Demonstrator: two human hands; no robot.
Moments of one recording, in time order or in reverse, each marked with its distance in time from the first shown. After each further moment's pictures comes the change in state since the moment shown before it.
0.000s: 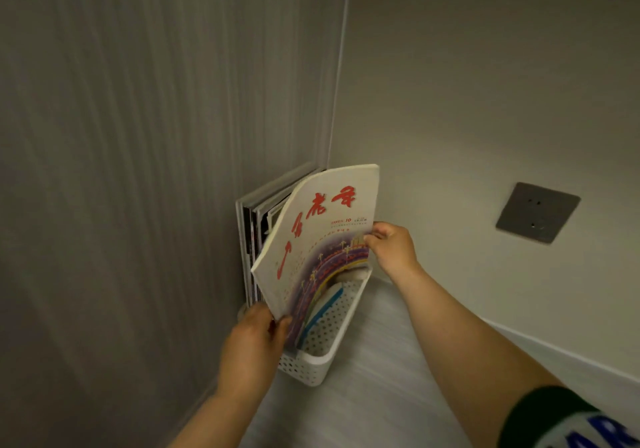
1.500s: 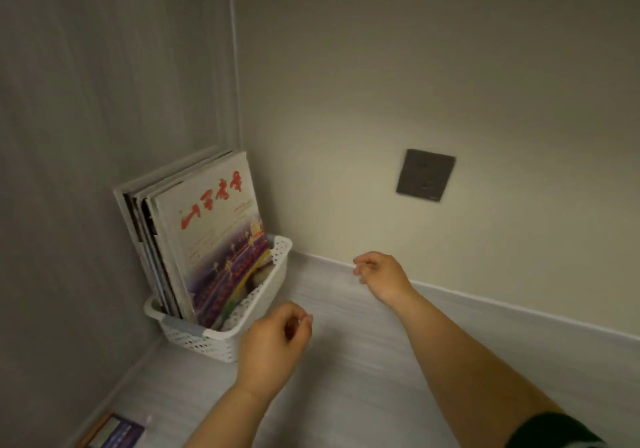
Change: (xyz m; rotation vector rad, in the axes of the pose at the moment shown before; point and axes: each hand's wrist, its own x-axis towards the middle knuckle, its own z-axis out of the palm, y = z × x) left_hand -0.056 0.089 0.081 -0.182 -0.265 0.056; right_hand -0.071 0.068 -0.123 -0.273 -0.063 0.196
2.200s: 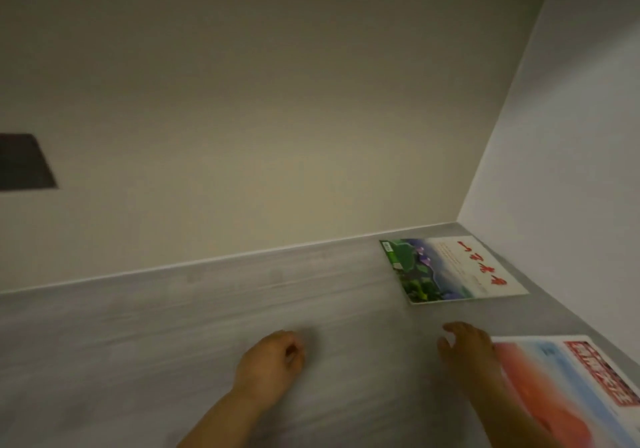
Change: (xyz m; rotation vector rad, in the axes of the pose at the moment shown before) left_hand -0.175 0.257 0.361 0.140 -0.764 0.384; right_hand -0.339 0.395 -0.389 -0.448 0.469 0.787
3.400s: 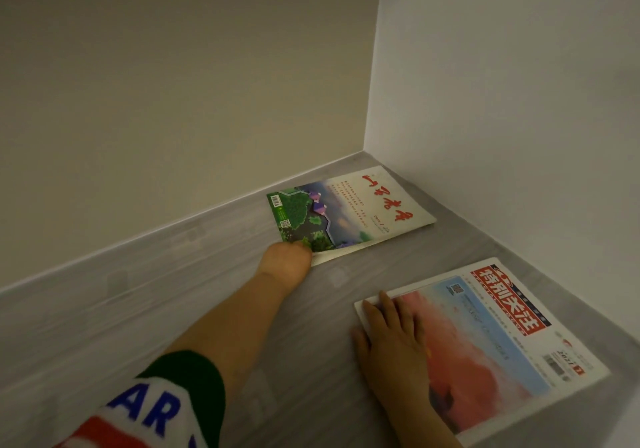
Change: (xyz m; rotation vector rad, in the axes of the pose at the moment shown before) left_hand 0.196 0.158 0.163 0.874 -0.359 0.371; right_hand 0.038 0.091 0.046 -0.009 0.008 -0.041
